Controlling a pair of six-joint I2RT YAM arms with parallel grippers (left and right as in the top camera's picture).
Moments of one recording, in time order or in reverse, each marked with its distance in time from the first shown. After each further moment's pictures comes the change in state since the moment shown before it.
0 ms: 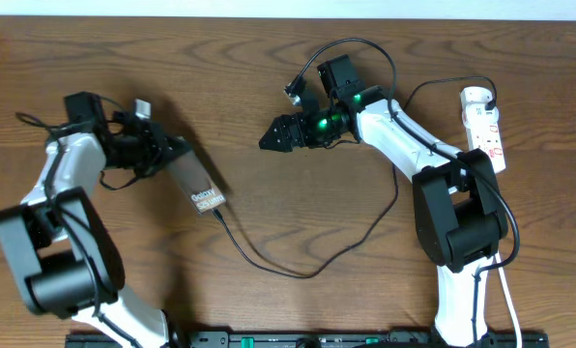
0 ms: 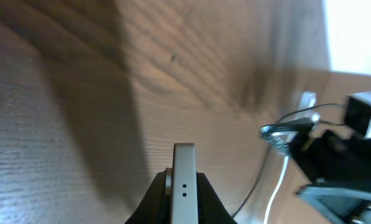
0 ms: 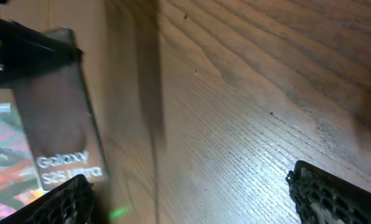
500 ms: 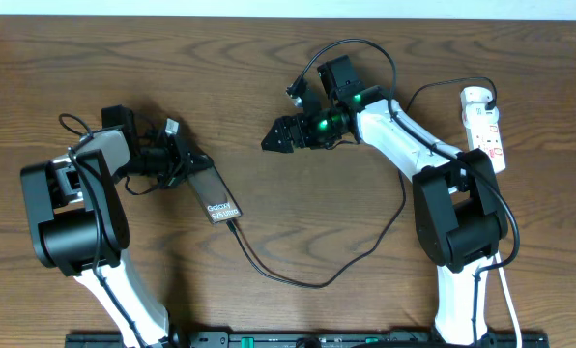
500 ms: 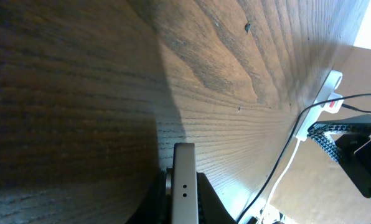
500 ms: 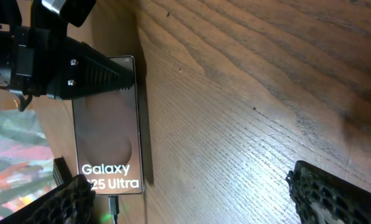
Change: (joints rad) left arm -0.058 0.214 -0.004 0.058 0.047 0.016; right arm 0.000 0.000 0.000 -0.019 0.045 -0.001
